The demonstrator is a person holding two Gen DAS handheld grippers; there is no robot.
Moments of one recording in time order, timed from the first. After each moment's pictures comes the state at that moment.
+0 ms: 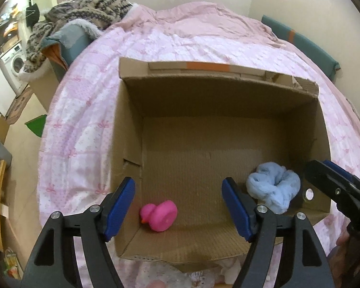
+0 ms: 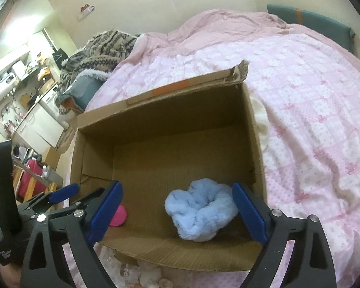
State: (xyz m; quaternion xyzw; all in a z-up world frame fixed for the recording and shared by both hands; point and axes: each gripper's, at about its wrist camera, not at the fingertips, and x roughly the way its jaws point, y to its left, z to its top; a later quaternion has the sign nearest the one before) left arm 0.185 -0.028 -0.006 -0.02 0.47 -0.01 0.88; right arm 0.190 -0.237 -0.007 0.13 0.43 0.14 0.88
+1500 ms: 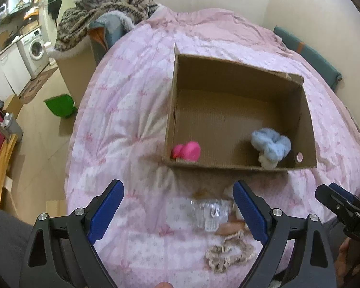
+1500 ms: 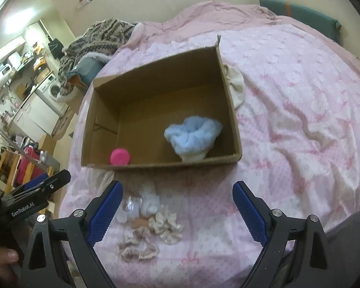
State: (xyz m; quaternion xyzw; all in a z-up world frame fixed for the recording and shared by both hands) left arm 0.061 0.009 0.016 -0.05 0.47 0.03 0.88; right arm 0.082 -0.250 -0.001 0.11 0.47 0.12 0.87
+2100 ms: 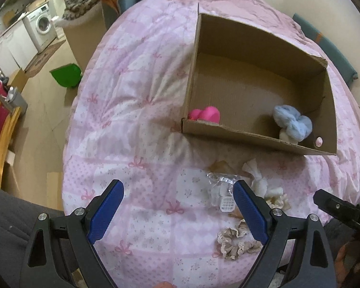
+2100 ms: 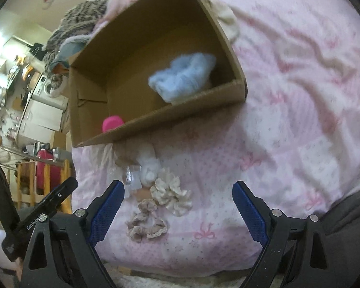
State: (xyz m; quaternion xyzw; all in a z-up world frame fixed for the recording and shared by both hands) left arm 0.062 0.025 -0.027 -0.08 0.54 0.06 0.84; right arm 0.095 -0.258 -0.063 0.22 0.59 0.13 0.77
